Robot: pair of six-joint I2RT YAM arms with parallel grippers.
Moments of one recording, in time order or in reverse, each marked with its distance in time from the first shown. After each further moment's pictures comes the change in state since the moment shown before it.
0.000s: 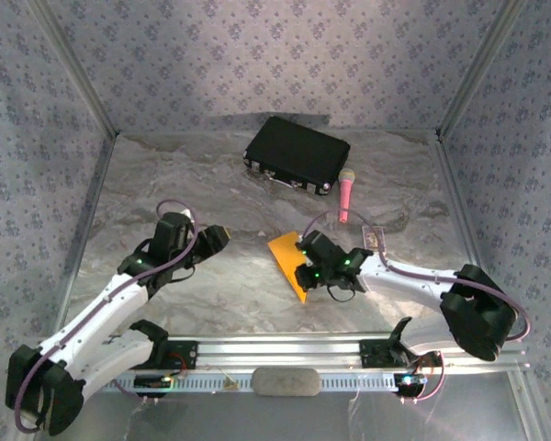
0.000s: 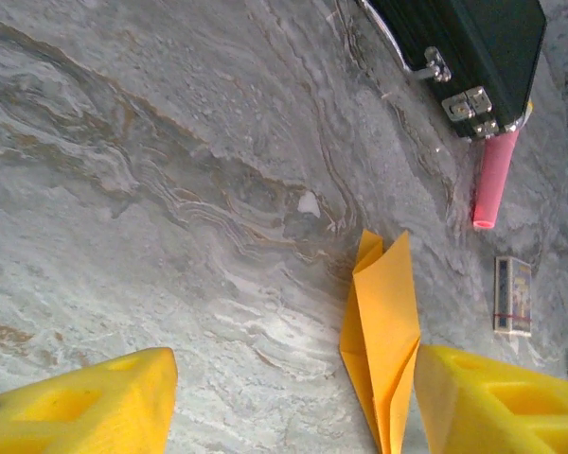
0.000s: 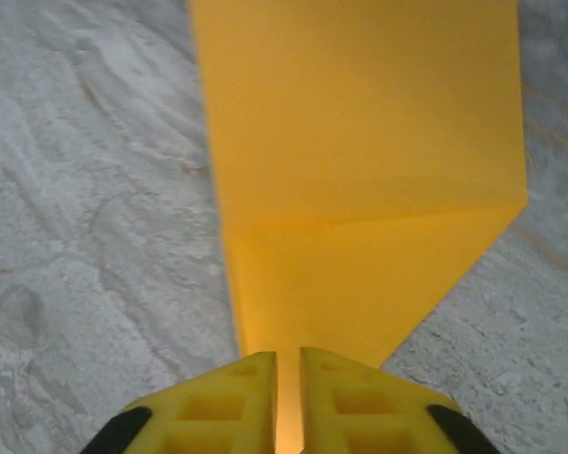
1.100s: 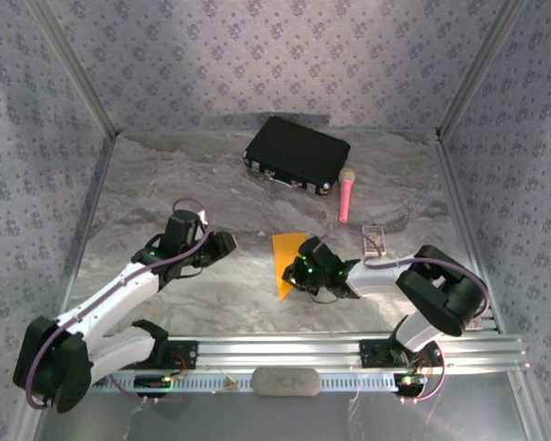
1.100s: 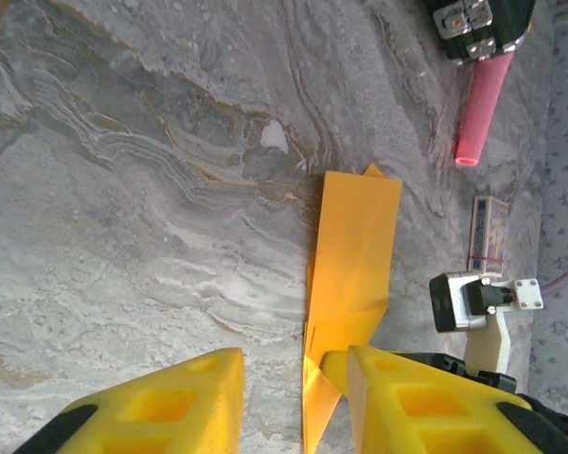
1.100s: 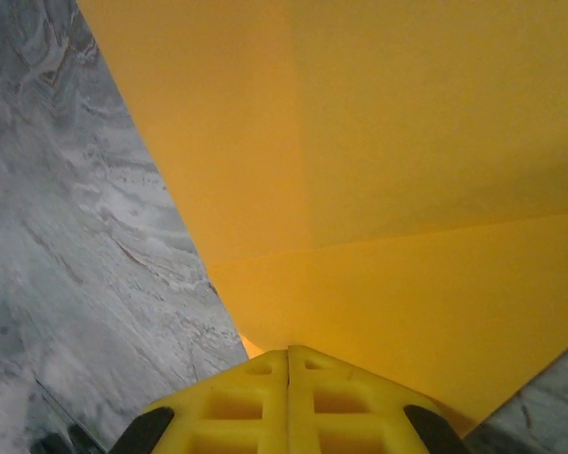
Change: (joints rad) left arm -0.001 0.155 -0.023 0.126 0.182 -0.026; right arm 0.008 0.213 -0.153 0.586 -0.111 0.811
